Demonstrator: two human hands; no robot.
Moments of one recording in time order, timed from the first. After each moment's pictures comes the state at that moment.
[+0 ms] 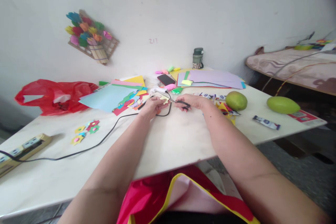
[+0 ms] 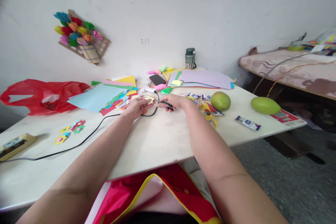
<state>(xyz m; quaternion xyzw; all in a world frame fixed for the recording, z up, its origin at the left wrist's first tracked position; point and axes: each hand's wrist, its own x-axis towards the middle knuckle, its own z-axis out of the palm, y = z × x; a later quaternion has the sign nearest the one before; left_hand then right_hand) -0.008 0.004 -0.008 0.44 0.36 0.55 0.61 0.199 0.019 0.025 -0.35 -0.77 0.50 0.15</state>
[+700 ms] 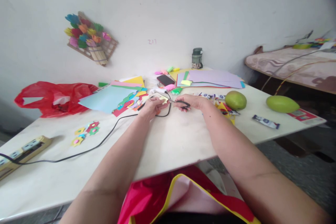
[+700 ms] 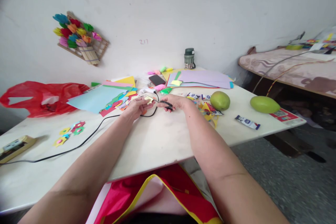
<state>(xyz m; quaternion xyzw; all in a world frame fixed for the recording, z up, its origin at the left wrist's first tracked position) -0.010 0.004 -0.009 0.45 0.36 0.54 0.62 0.199 0.023 0.020 -0.34 -0.78 0.51 0.16</state>
